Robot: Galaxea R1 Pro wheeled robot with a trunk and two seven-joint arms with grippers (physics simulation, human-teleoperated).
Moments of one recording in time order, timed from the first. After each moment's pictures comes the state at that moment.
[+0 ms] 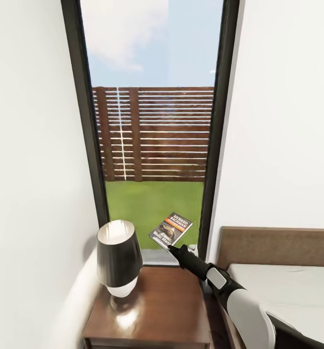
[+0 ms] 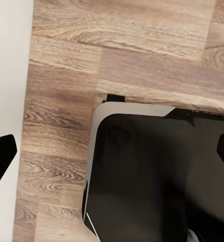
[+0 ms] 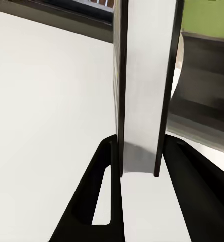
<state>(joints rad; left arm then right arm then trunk) -0.09 0.07 -0.62 -0.12 0.75 -0.06 0.05 -0.80 0.13 -0.48 -0.19 -0.35 0.41 0.82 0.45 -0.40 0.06</state>
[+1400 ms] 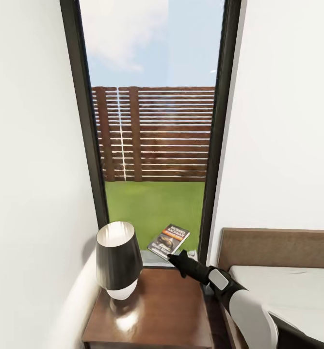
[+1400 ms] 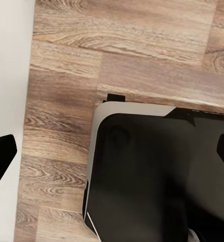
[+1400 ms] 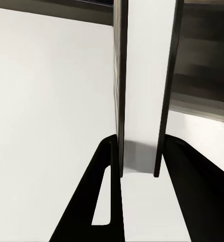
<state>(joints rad) -0.09 0.07 -0.62 -0.12 0.76 -0.06 0.05 -0.80 0.12 -0.49 -0.16 -0.36 0.56 0.72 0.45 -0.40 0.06</state>
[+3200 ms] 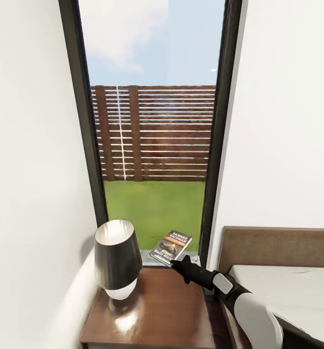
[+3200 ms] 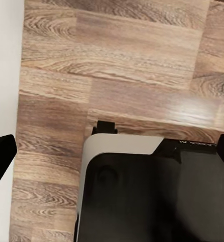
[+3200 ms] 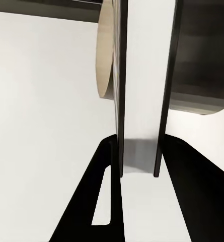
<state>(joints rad) -0.24 0.08 -0.62 -0.13 0.76 0.12 0.03 -0.79 0.08 -0.49 -0.13 -0.35 0.59 0.72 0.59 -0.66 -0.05</state>
